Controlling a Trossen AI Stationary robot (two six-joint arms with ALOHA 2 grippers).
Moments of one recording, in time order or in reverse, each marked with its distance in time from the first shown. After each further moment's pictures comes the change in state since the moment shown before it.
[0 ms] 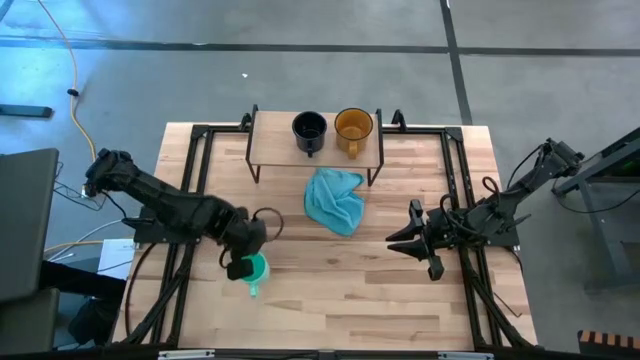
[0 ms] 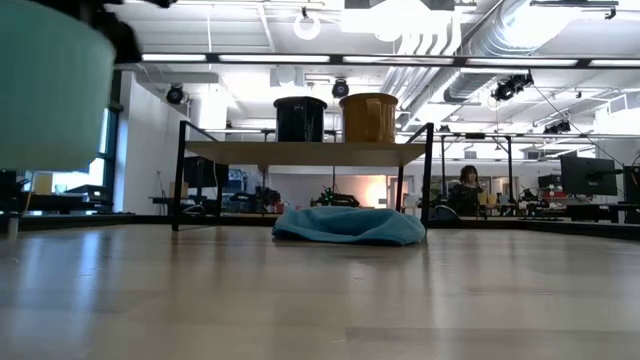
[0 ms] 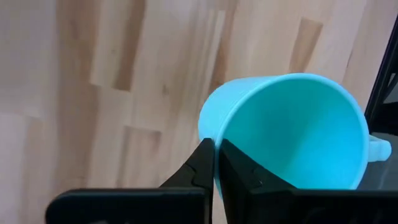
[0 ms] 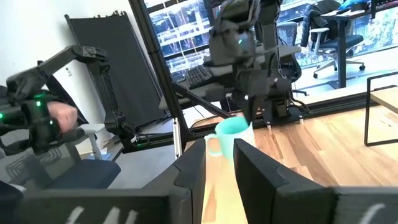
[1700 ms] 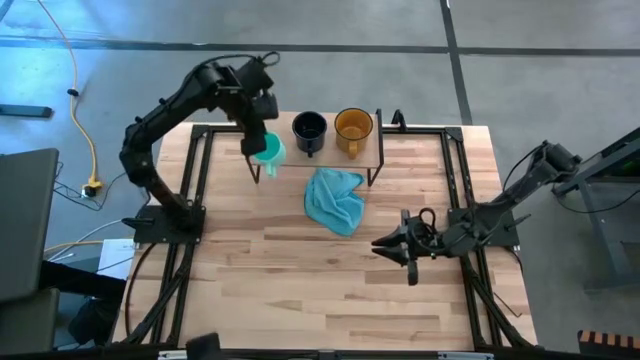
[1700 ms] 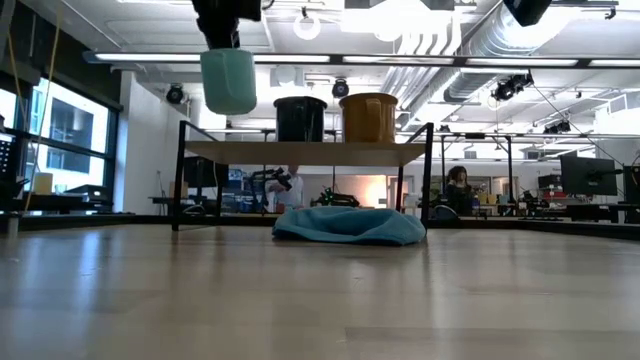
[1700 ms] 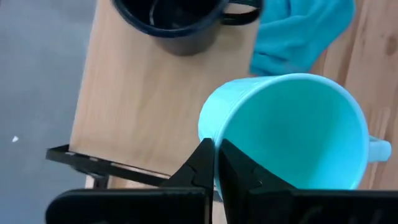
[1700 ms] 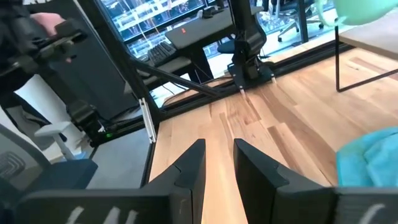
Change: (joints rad) left arm 0.997 0.307 0.839 -0.452 0.049 1.040; right arm -0.002 0.175 0.000 -0.005 0.117 0.210
